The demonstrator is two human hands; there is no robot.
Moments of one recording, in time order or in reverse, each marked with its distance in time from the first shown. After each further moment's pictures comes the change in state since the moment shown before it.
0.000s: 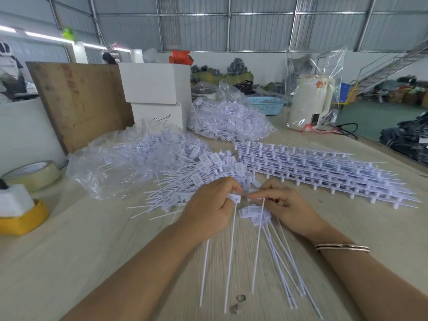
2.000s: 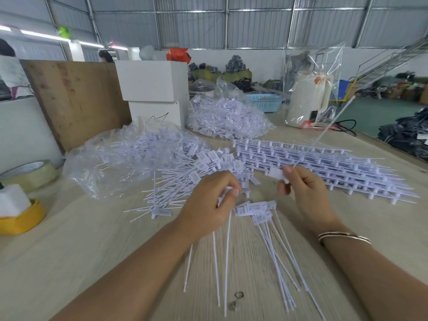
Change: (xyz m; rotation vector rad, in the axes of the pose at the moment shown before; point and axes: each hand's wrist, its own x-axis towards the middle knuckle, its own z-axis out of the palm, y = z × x) left_hand 0.001 0.001 0.001 -0.173 0.168 0.151; right_hand -0.002 -0.004 -0.007 0.224 0.484 0.109
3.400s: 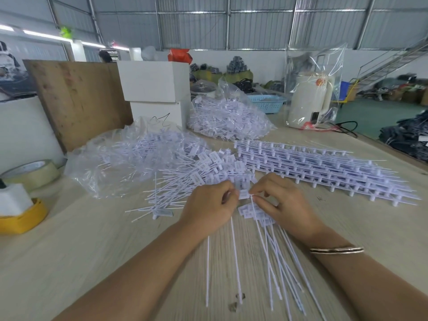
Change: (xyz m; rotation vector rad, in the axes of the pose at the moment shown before) left_hand -0.001 -0.011 0.010 0.220 -0.120 -0.314; right_hand -0.002 0.004 0.011 -0.608 -0.320 -0.603
